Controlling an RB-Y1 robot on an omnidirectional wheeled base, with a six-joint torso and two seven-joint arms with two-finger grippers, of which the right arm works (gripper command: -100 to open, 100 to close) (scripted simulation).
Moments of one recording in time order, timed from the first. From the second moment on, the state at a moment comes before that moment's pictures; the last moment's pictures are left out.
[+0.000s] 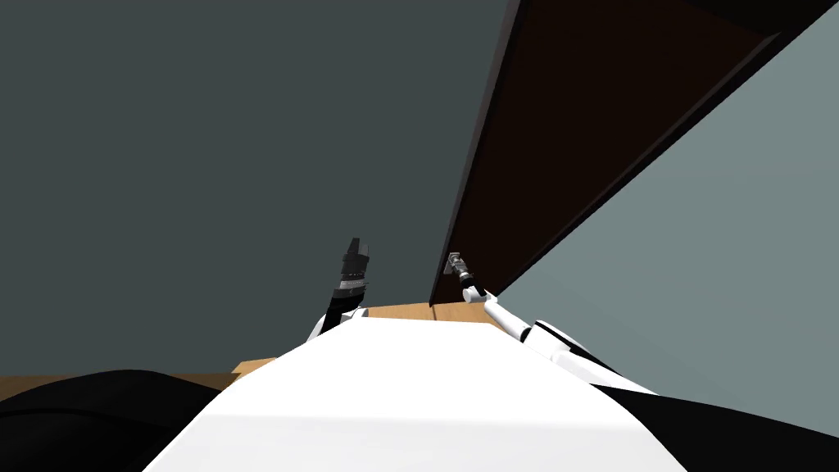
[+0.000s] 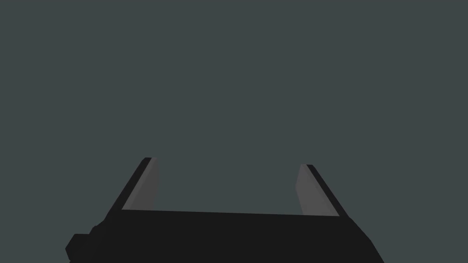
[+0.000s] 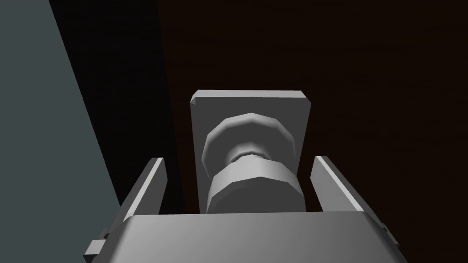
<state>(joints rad) -0.31 -0.57 0.61 -0.93 -0.88 -0.57 -1.49</state>
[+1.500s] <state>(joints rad) -0.30 -0.65 0.74 -1.00 -0.86 -0.60 -1.57</state>
